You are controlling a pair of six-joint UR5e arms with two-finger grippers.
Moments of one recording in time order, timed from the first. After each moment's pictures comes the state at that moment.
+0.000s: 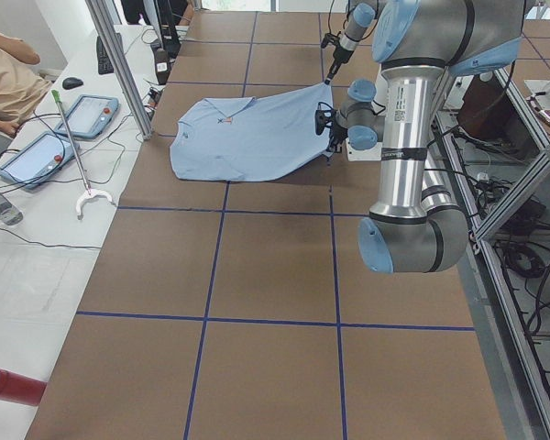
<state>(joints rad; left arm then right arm) -0.13 -1.64 -2.35 -1.79 -1.52 -1.53 -0.02 -1.47 2.43 -1.80 1.22 1.92</state>
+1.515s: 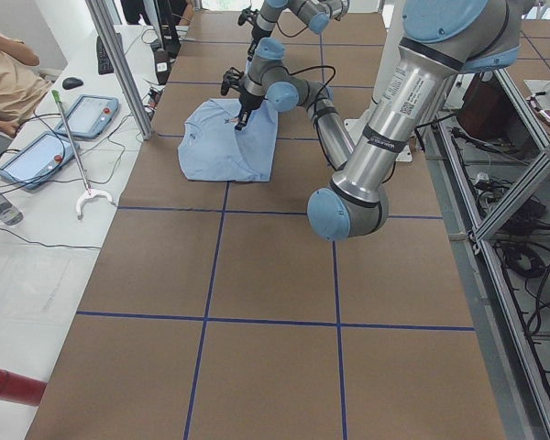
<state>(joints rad) -0.77 -2.12 -1.89 -1.63 -1.77 -1.02 0.74 -1.04 1.88 -1.73 1.58 1.33</state>
